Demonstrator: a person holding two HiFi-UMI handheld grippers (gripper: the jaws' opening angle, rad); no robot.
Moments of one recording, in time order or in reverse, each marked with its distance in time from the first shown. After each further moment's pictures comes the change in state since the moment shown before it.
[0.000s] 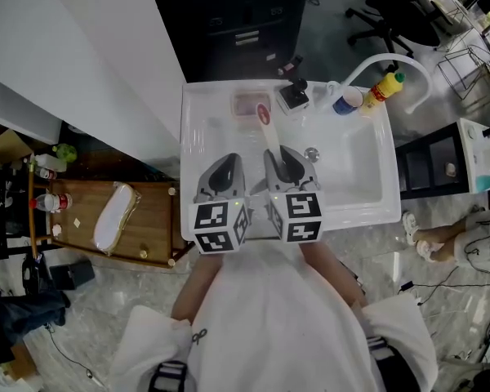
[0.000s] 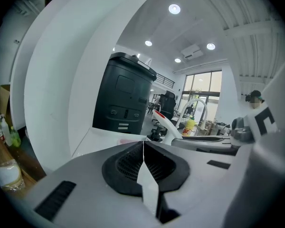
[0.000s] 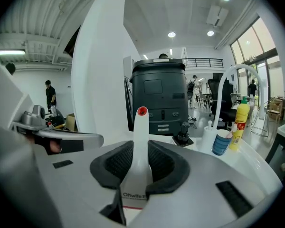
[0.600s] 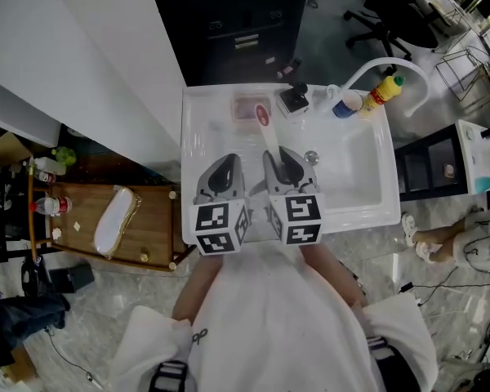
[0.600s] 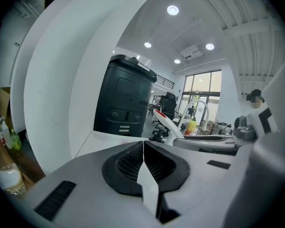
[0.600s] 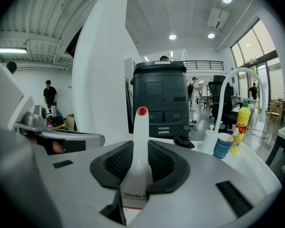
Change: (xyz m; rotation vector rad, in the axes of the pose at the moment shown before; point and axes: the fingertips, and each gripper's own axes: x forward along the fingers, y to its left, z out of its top) left arm 0.000 0.007 0.006 0.014 -0.021 0.010; right arm 0.002 0.006 0.007 -0.013 -0.026 -0.001
